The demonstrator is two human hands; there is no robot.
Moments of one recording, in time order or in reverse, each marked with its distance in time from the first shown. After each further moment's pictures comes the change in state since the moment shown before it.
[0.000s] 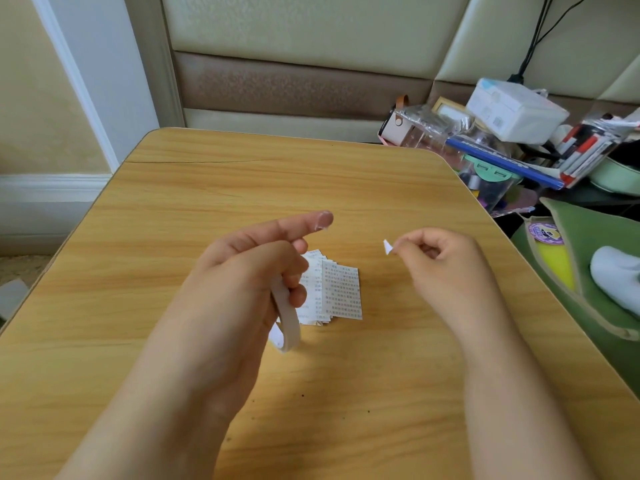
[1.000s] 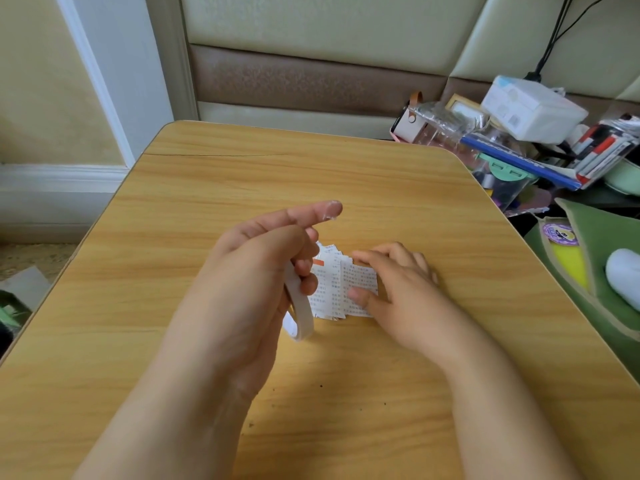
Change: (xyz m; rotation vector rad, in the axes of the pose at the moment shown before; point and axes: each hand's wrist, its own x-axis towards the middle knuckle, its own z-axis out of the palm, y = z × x) left_hand 0.003 0.003 -0.006 -0.030 0.040 -0.017; right_hand -0.016 0.006 0.030 -0.602 -0.412 -0.276
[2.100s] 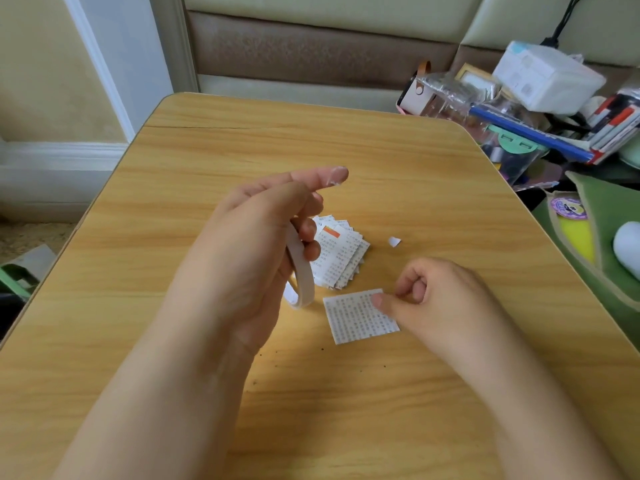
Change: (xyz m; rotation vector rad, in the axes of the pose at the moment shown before) left_hand 0.000 0.001 0.003 0.044 0.025 -0.006; right_hand -0.045 -0.001 -0.010 0.128 0.104 0.228
